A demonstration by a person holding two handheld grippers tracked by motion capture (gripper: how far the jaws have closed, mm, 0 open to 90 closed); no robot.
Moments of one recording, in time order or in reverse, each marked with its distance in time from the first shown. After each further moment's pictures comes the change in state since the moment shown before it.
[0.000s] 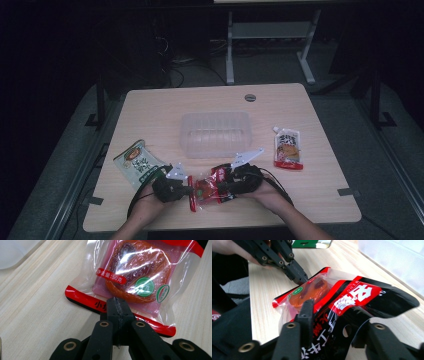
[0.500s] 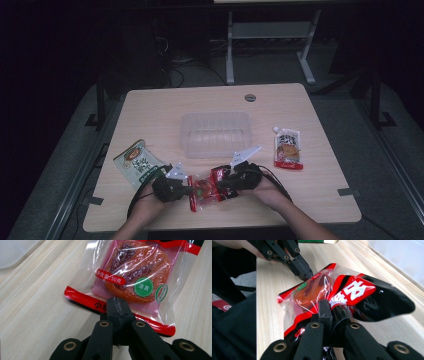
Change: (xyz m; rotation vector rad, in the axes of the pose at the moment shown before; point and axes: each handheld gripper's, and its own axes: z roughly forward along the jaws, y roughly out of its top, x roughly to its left) left arm 0.001 0.000 0.000 0.001 -0.004 0.002; right arm -0.010 0.003 0.003 0.030 0.086 -0.013
